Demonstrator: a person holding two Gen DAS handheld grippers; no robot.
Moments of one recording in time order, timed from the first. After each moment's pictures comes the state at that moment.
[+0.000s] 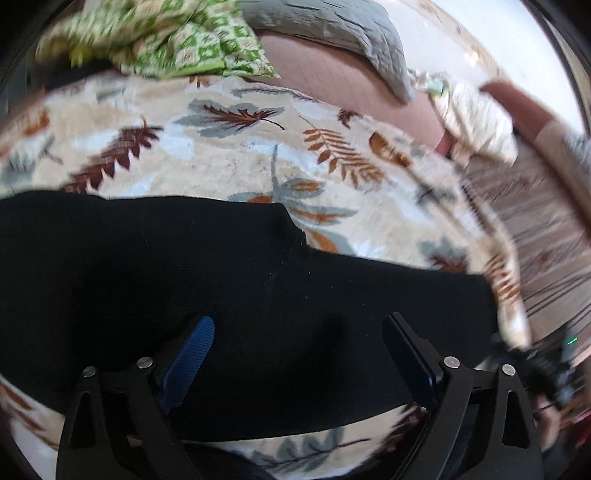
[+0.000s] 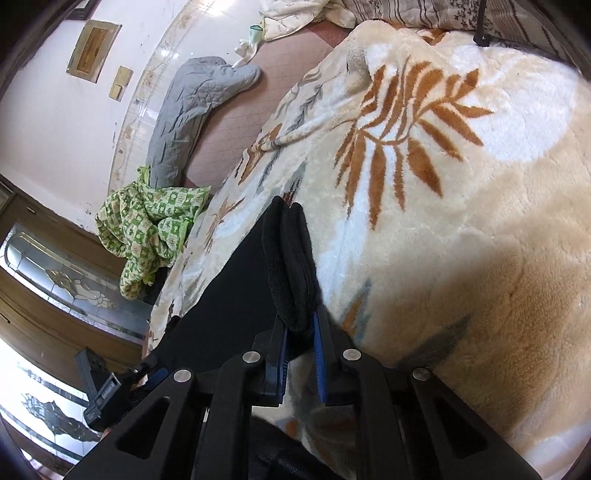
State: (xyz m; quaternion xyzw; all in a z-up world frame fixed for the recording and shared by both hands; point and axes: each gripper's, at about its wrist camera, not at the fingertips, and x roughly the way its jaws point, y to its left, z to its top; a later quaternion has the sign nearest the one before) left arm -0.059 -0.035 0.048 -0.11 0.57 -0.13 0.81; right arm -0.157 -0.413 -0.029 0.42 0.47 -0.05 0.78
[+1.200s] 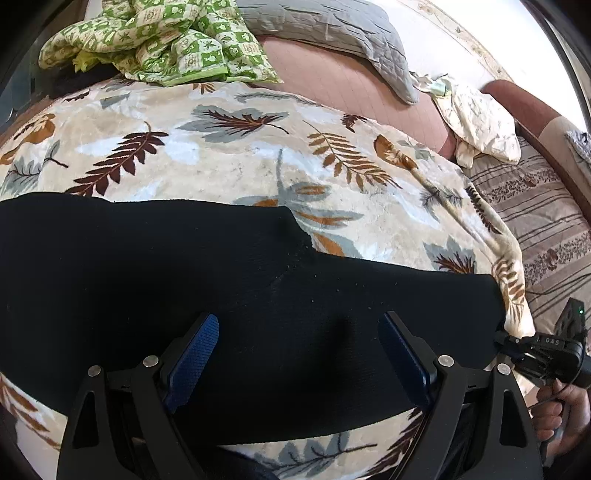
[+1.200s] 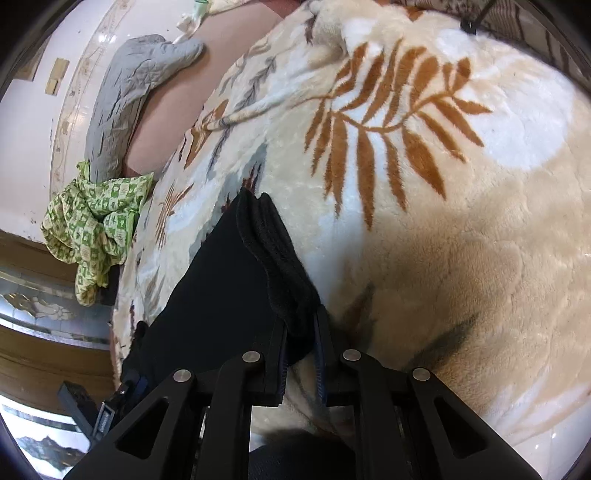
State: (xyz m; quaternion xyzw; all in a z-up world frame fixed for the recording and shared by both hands) left arm -0.062 -0.031 0.048 -0.11 0.56 -0.13 0.81; right arm -0.132 -0.405 -0.024 0.40 0.56 -0.14 0.71
